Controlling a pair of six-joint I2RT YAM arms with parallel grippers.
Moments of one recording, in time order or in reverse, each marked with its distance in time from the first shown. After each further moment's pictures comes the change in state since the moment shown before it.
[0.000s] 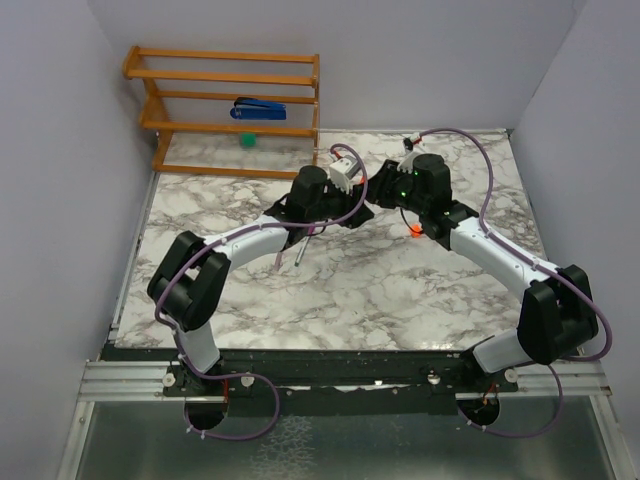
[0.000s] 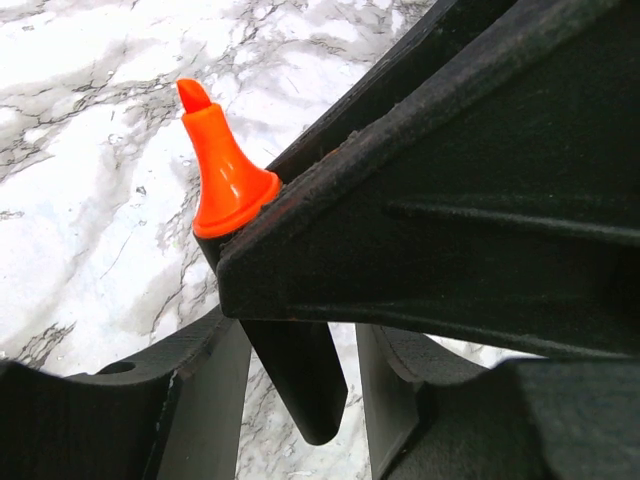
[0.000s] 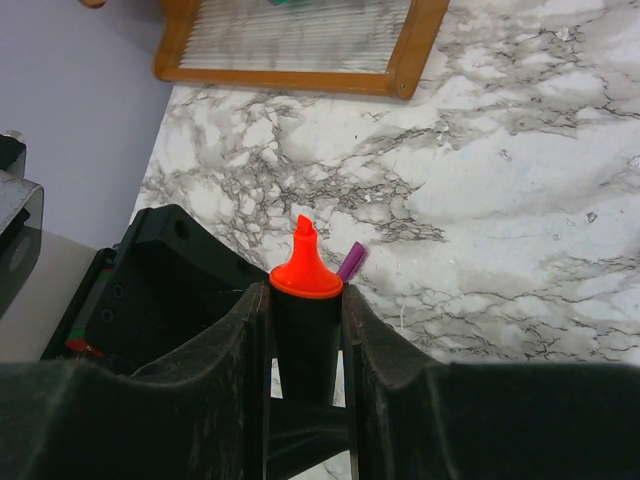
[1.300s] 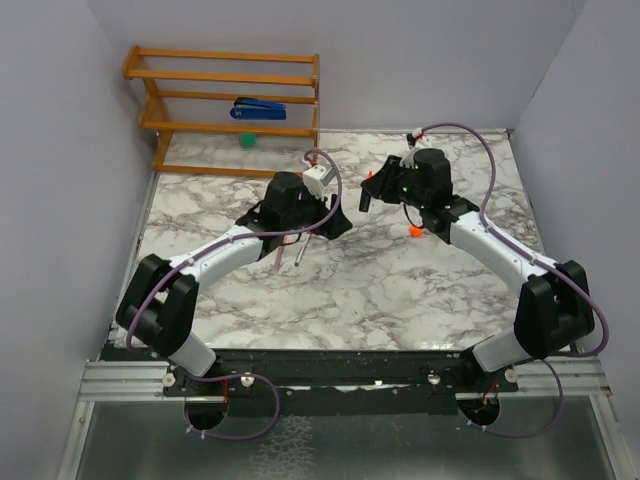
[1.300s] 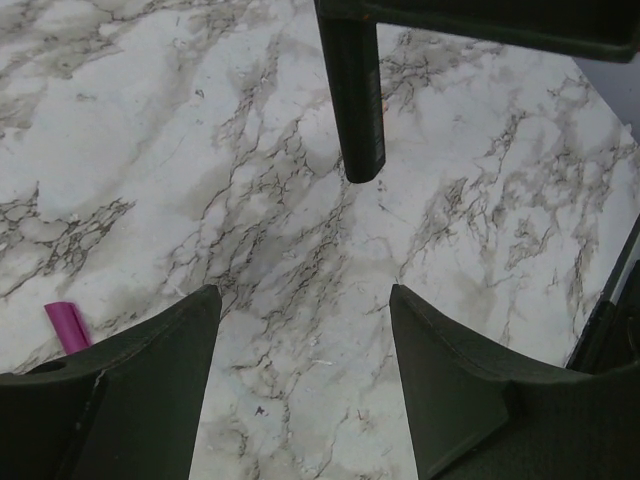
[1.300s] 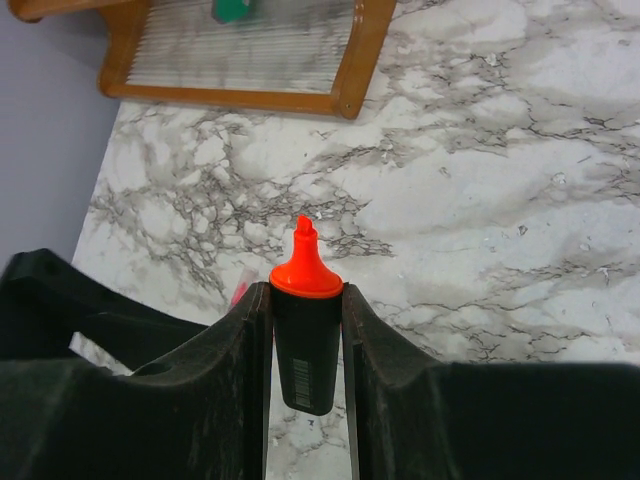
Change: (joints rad) left arm 0.083 -0.247 -0.157 -0.174 -0.014 0.024; right arm -0.026 0.038 0.052 -0.060 0.069 -0.066
